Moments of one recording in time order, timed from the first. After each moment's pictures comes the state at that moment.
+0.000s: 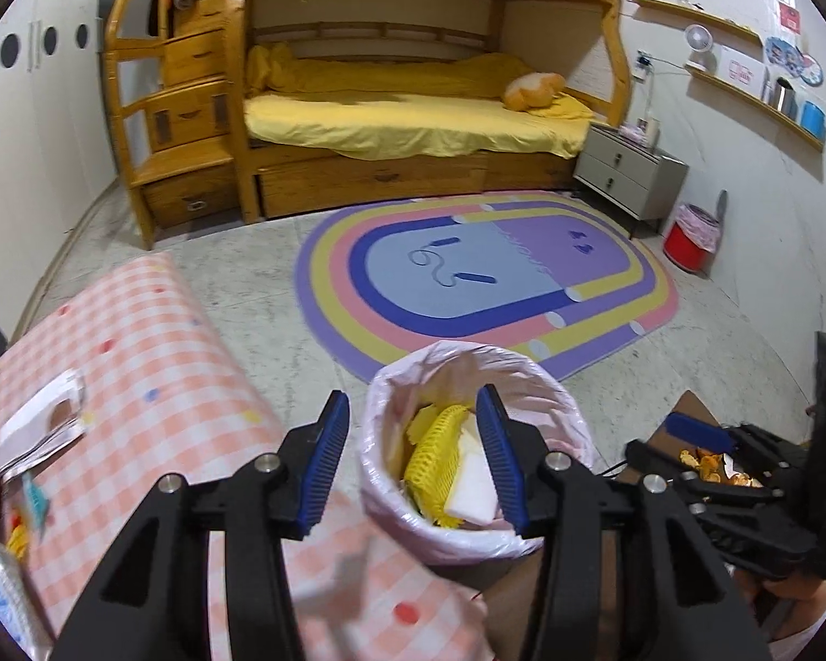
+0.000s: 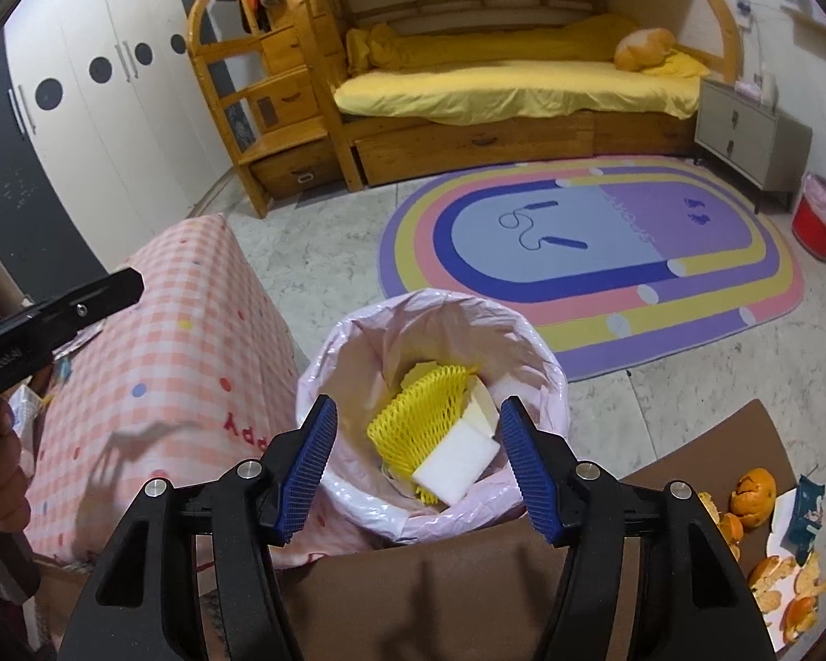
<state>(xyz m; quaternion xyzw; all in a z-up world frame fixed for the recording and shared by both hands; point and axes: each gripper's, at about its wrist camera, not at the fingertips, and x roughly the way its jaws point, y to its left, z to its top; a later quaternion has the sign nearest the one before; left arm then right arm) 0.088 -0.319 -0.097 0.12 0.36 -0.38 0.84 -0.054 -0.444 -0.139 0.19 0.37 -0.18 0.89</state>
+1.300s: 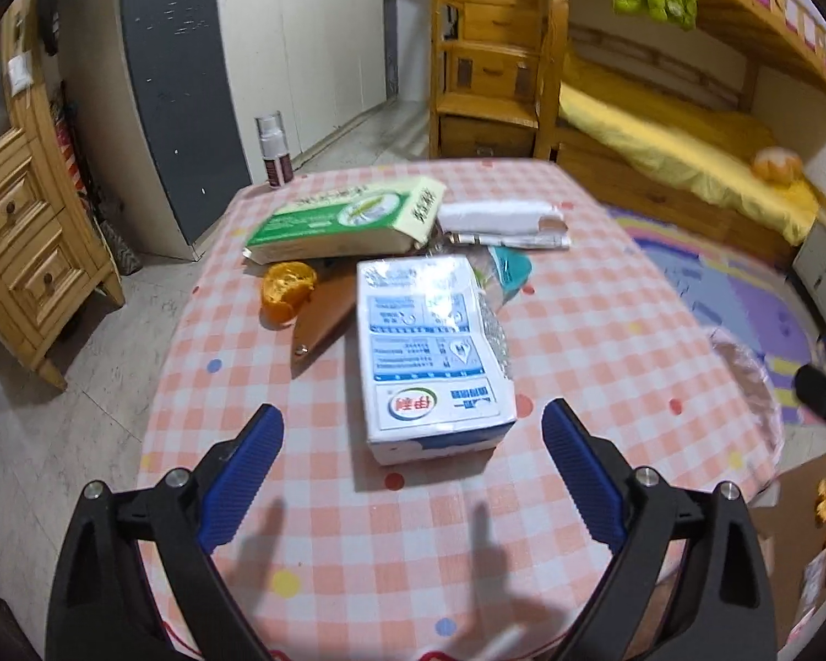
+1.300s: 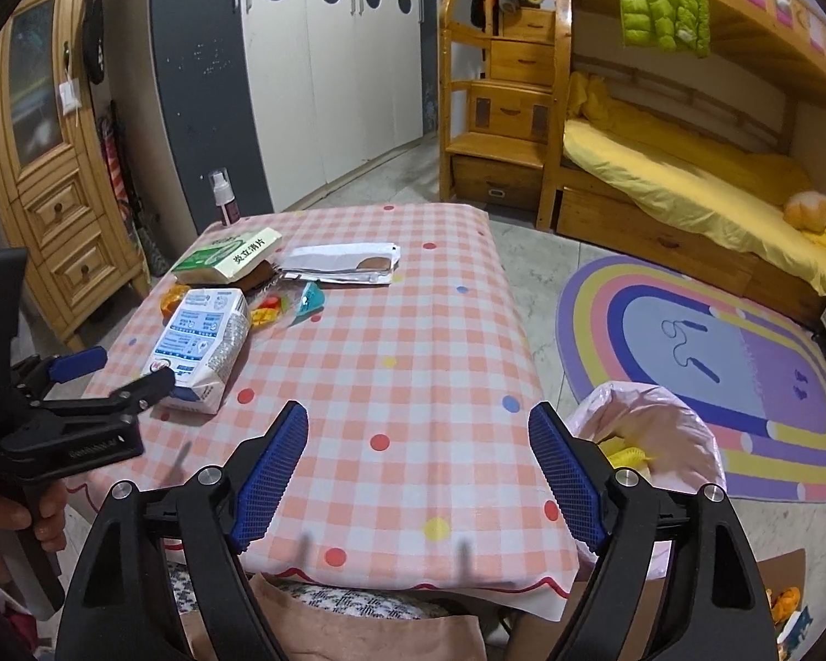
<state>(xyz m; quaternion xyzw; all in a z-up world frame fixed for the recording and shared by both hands) 0.088 -0.038 -0.109 0.06 0.41 -0.07 0.90 0.015 -0.218 -0.074 0.02 0.36 0.00 0.93</state>
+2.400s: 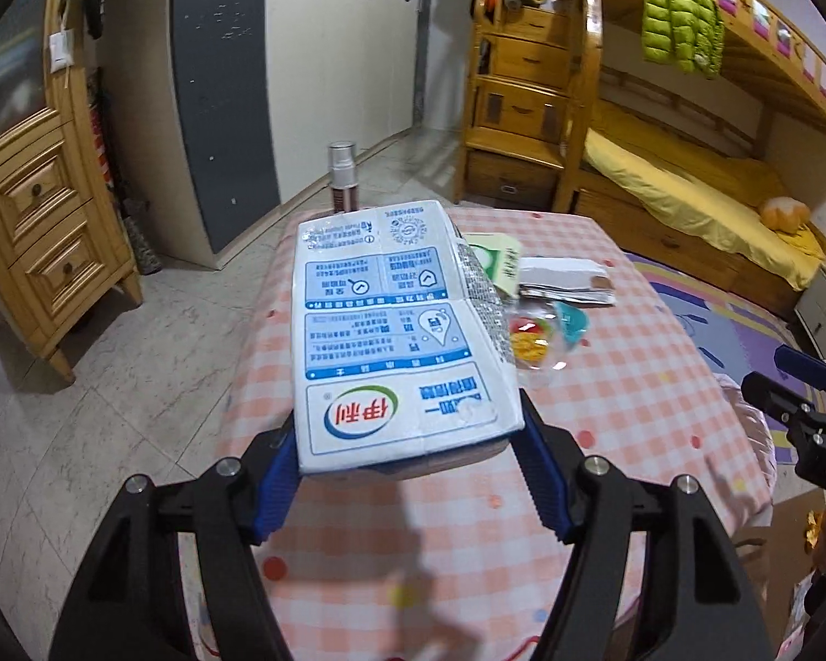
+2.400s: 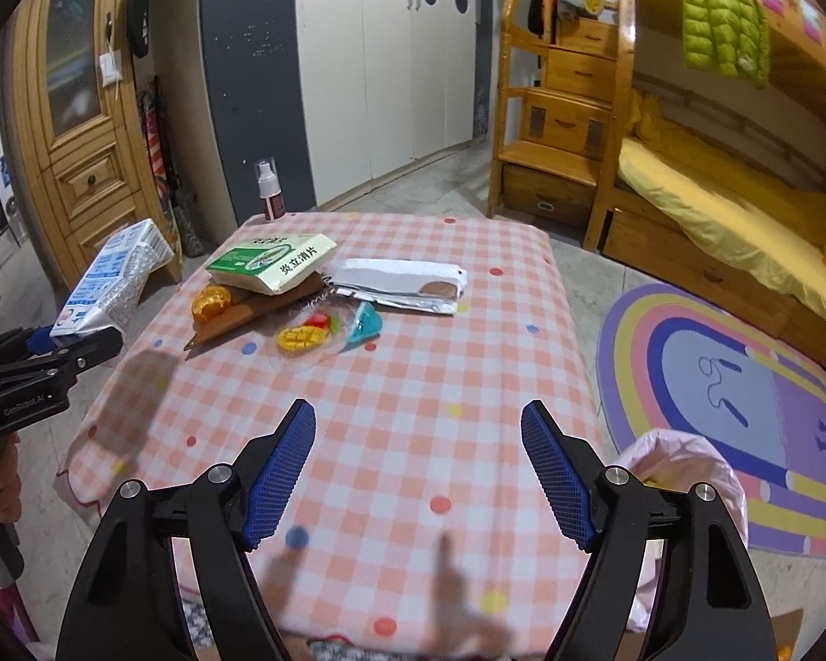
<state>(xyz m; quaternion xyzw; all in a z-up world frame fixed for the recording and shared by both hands) 0.085 0.033 -0.074 0.01 0.38 -0.06 0.92 0.064 -0.182 -0.073 -0.01 0.36 0.06 0.93</state>
